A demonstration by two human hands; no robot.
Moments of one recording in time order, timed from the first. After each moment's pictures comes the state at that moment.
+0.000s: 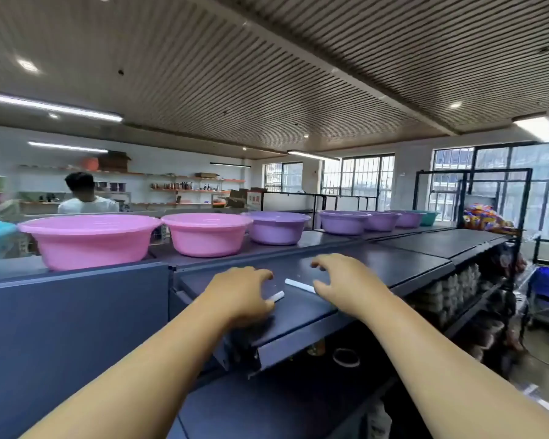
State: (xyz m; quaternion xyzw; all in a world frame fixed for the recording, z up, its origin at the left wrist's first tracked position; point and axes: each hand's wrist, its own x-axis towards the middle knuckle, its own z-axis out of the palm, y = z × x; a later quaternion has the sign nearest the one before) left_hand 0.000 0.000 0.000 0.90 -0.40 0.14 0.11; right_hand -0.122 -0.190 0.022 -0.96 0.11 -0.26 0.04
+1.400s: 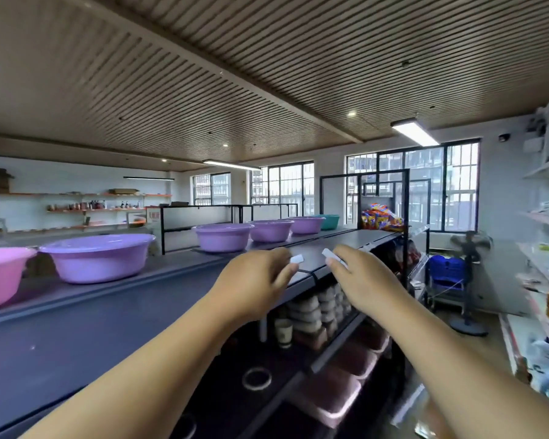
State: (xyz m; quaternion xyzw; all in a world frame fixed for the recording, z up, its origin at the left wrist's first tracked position) left_hand -0.123 -0.462 0.047 0.71 -0.59 0.26 0.27; right_hand -0.272 -0.629 0.042 -0.89 0.22 -0.39 0.10
